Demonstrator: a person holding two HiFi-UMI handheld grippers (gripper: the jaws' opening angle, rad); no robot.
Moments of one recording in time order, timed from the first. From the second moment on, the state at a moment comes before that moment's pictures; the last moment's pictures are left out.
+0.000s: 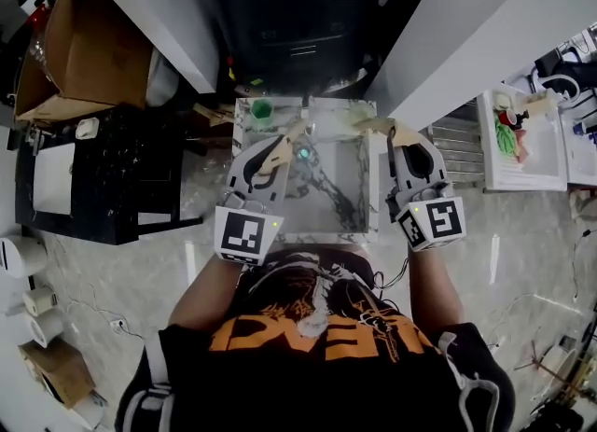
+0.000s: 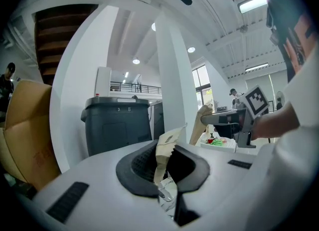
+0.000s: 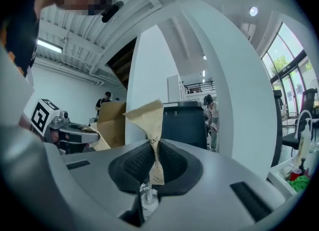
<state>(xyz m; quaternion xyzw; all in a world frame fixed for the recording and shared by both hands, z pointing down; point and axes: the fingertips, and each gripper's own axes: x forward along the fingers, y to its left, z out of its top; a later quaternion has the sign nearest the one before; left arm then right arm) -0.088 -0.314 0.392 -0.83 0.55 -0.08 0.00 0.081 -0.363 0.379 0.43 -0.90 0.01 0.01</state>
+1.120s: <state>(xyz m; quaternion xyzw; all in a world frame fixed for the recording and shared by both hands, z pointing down) -0.017 -0.353 0.453 -0.86 0.51 -0.09 0.00 0.102 -0.486 0.570 0.47 -0.87 0.08 0.09</state>
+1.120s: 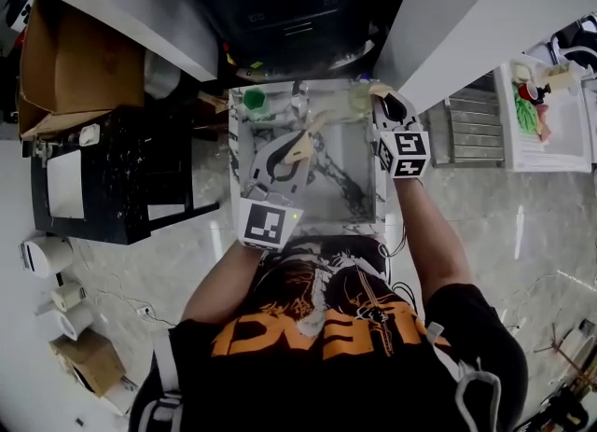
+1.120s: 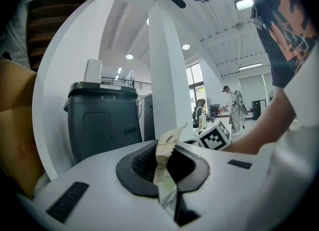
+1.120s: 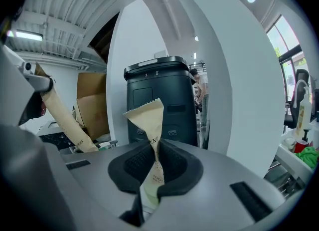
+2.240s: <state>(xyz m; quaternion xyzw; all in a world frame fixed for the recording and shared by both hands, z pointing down) -0.045 -0.311 0.443 -0.84 0.53 -0.09 0.00 0.091 -0.485 0.649 0.47 -0.87 0.10 0.15</state>
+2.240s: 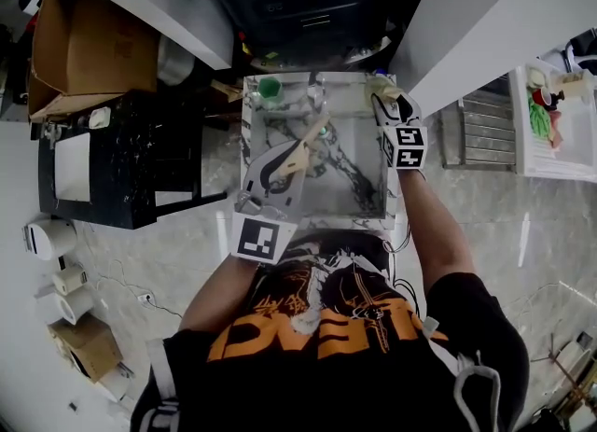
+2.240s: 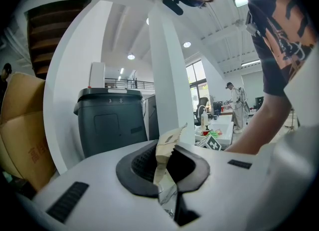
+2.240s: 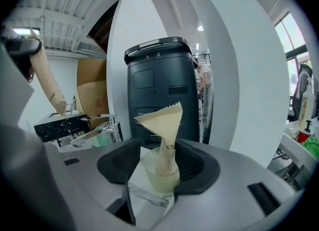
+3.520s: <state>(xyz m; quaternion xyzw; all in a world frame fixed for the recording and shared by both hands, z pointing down) -0.130 -0.273 0.435 -0.83 0.56 -0.05 -0.03 -0.014 -0.294 0.379 0.34 -0.94 0.00 -0.02</state>
